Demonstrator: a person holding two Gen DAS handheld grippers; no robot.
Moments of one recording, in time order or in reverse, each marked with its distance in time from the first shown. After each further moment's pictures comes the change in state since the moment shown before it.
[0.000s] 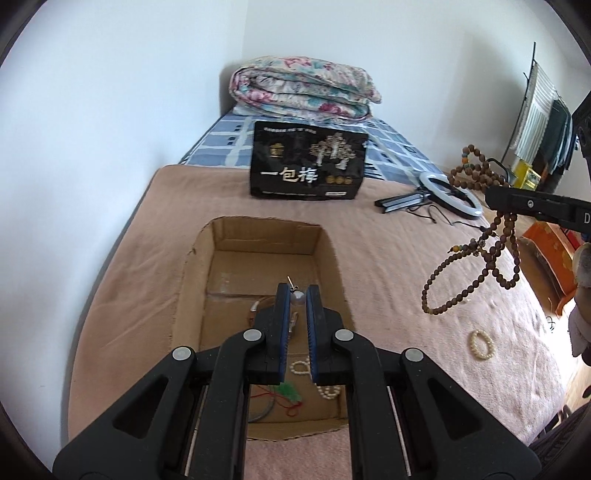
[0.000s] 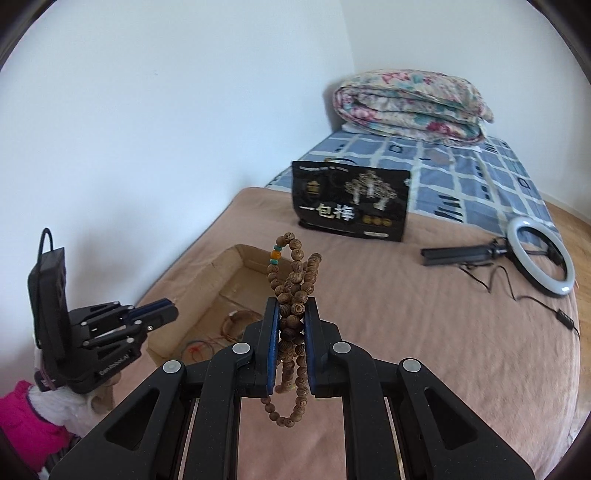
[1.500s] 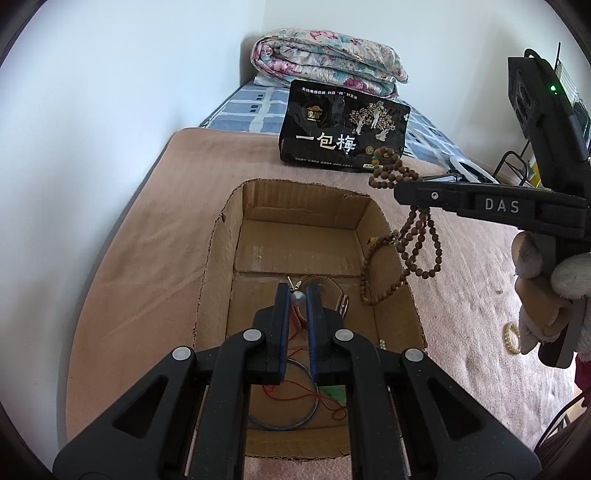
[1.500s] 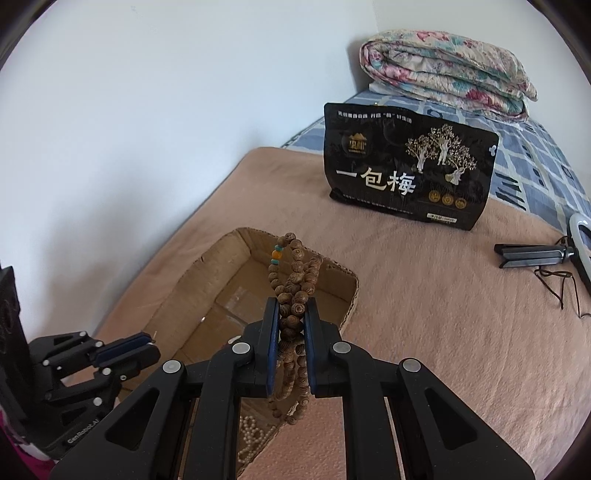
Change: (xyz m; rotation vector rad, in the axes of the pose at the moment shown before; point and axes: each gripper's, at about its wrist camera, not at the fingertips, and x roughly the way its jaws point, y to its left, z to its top) left arm 0.045 0.038 -0.011 -0.042 0.094 0.042; right arm 0.140 0.030 0.011 -0.004 0.132 0.035
